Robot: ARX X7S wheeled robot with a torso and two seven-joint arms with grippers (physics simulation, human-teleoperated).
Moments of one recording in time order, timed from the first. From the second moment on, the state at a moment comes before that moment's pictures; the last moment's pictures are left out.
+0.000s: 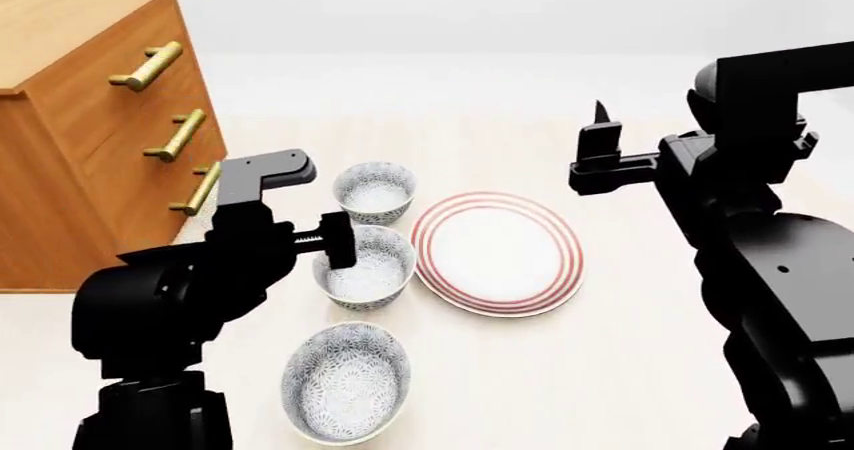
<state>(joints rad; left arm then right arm) -0.89 -0.08 -0.08 -0.16 -0.32 -1.32 -0.13 0.82 0.29 0.01 -0.52 0.26 1.25 0.02</state>
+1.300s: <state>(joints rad) -0.86 -0.06 -0.05 -0.42 -0.35 -1.12 -0.22 0.80 0.31 0.03 -0.55 0.29 1.27 0.04</state>
